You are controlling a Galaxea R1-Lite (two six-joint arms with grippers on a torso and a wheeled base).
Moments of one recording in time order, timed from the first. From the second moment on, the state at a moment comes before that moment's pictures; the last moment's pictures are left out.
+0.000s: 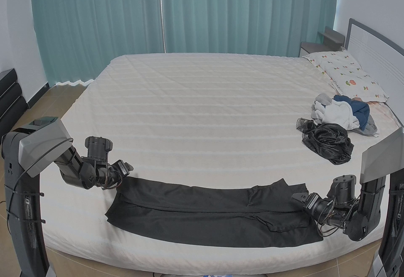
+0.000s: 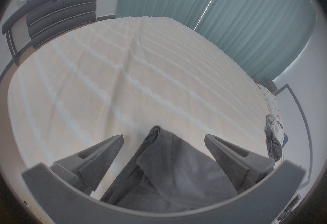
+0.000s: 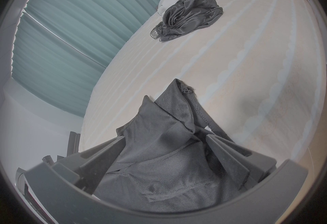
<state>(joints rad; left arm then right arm) -0.06 2.38 -1.04 -0.56 -0.02 -0.64 0.20 2.28 -0.17 -1.45 0.01 0.88</state>
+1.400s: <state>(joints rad) 0.00 2.32 -0.92 -0.60 -0.13 -0.72 0.21 2.28 -0.16 -1.47 0.01 0.88</state>
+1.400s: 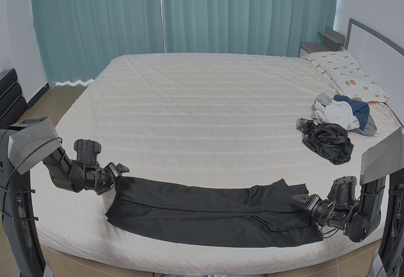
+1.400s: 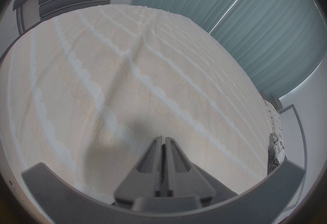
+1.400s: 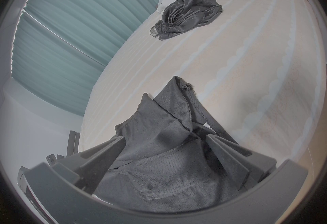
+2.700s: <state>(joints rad) -0.02 2.26 -0.63 -0.80 -0.19 -0.47 0.21 2.29 -0.13 -1.51 0.01 0.88</state>
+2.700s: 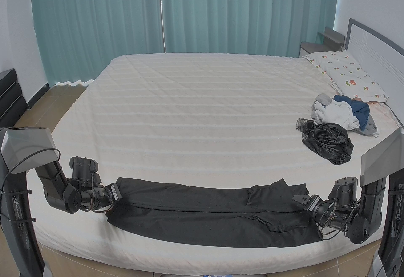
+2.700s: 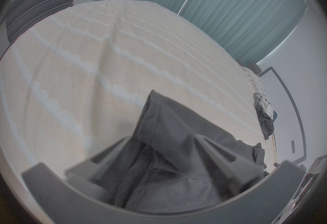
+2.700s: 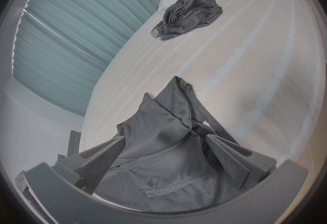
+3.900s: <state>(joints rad) -0.01 2.16 -0.50 -0.80 -0.21 -0.31 0.21 2.29 -0.13 -1.51 0.01 0.88</state>
